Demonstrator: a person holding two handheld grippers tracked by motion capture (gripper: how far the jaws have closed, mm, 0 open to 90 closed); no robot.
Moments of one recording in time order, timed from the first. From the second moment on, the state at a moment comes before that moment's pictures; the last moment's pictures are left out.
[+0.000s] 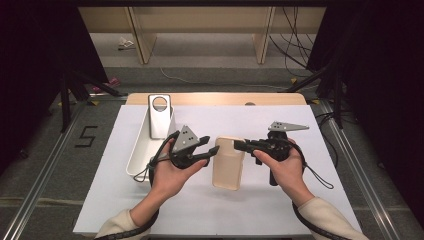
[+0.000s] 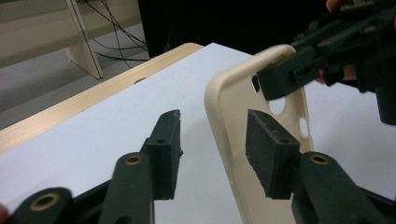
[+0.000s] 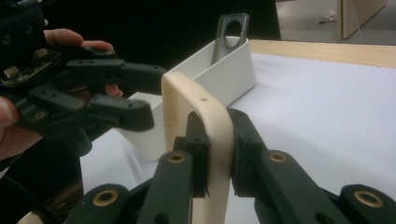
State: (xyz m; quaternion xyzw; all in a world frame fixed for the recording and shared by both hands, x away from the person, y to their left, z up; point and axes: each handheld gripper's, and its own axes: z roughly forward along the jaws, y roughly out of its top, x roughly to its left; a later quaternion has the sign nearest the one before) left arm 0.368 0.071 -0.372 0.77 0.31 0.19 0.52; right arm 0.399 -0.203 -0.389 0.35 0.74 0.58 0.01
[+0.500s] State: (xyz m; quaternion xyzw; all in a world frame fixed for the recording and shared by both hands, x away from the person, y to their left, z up) left arm 0.373 0.062 -0.374 0.77 0.33 0.16 0.53; right arm 0.398 -0.200 -0.388 0.35 0.74 0.58 0.01
